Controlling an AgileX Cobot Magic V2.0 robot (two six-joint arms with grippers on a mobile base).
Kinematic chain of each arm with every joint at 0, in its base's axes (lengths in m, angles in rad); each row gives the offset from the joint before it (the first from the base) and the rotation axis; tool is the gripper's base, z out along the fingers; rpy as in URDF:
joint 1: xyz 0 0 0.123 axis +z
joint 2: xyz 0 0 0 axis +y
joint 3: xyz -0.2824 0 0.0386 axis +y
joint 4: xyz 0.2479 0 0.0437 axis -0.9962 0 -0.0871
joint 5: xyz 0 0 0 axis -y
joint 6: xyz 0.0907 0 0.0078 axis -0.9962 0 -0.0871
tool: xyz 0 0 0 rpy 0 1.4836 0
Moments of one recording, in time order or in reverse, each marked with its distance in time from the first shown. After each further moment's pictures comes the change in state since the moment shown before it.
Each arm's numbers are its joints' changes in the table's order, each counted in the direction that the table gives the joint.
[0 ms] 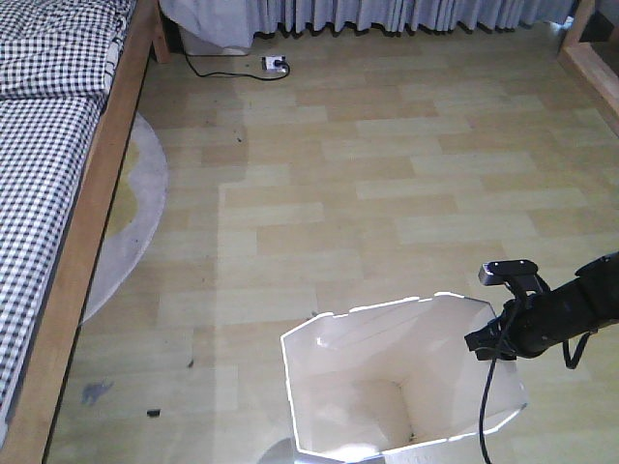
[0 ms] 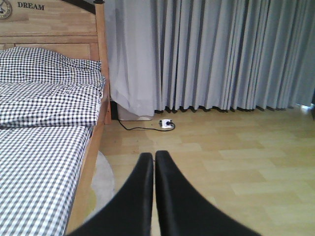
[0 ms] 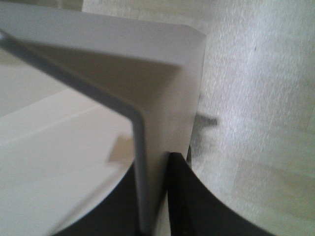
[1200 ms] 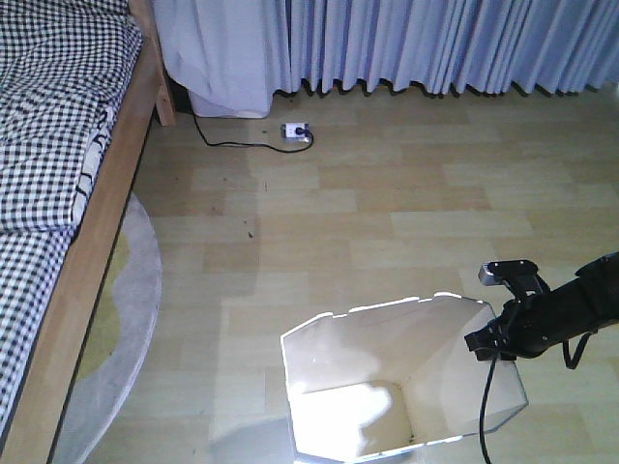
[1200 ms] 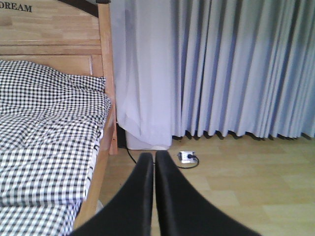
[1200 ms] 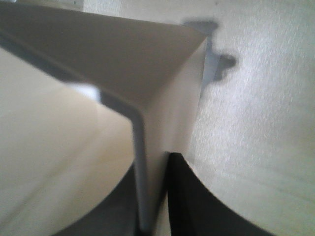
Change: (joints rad) left arm 0.000 0.000 0.000 0.000 0.000 0.000; right arm 0.000 0.000 0.000 0.000 -0.004 0.000
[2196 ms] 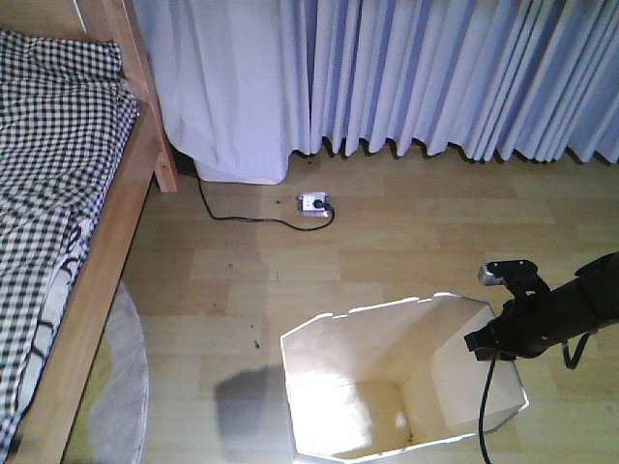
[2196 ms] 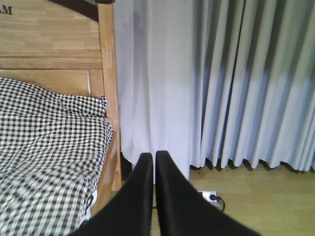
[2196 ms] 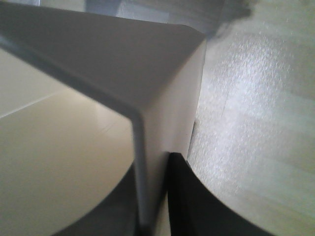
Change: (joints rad) left arm 0.000 0.000 0.000 0.000 0.000 0.000; right arm 0.000 0.000 0.000 0.000 -0.002 0.000
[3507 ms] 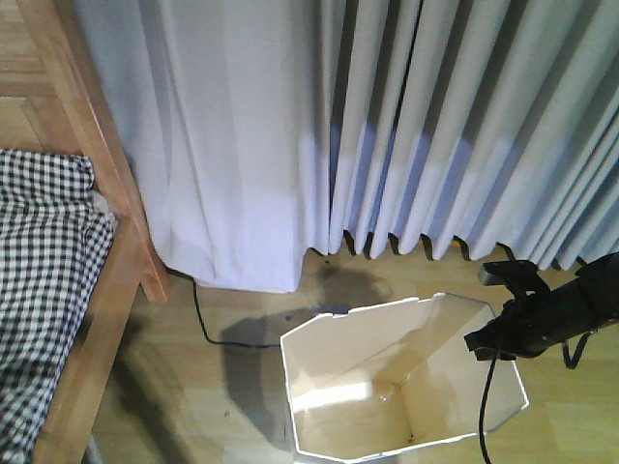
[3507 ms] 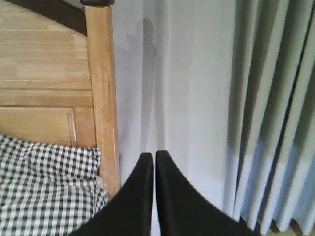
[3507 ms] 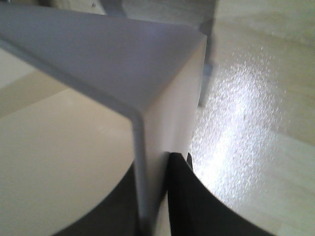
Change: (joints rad) left arm 0.000 0.000 0.000 0.000 0.000 0.000; right arm 0.000 0.000 0.000 0.000 0.000 0.000
